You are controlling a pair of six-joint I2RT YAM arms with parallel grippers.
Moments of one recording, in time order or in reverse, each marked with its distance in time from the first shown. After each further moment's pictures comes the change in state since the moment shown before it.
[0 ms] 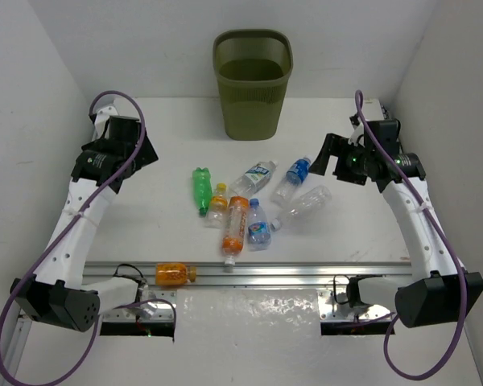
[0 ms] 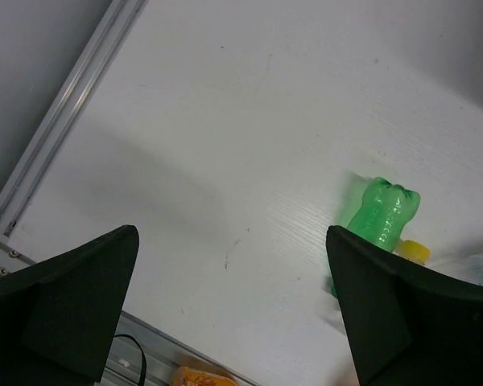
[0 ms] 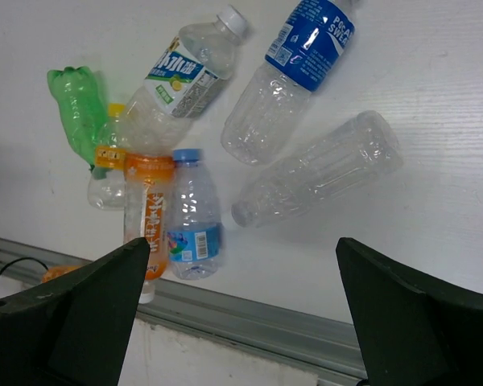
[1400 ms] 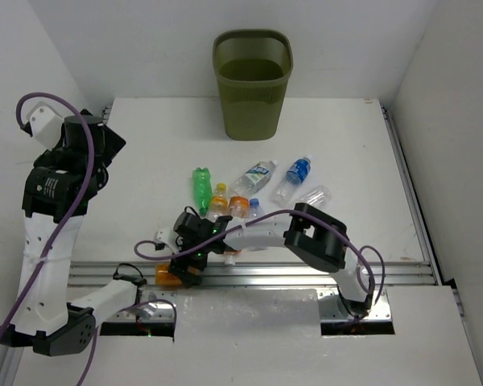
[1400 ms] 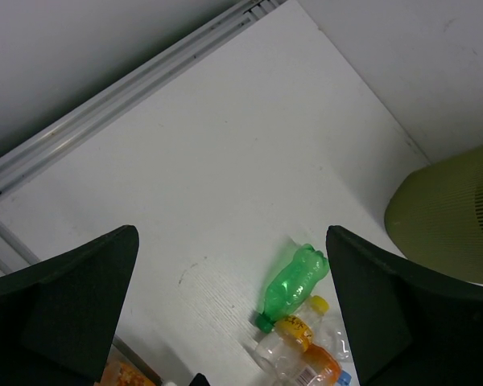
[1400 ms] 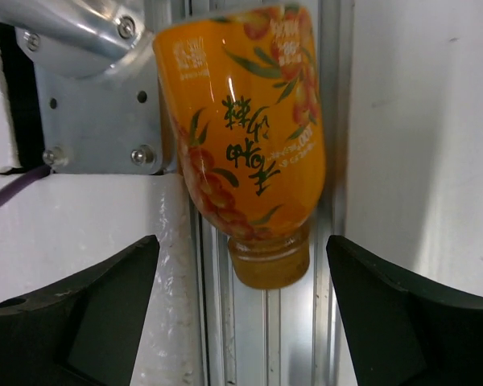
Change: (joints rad) left arm -0.008 -0.129 0.286 -0.248 -0.180 -0.306; right arm 1.126 0.874 0.163 0.587 -0.155 -0.430
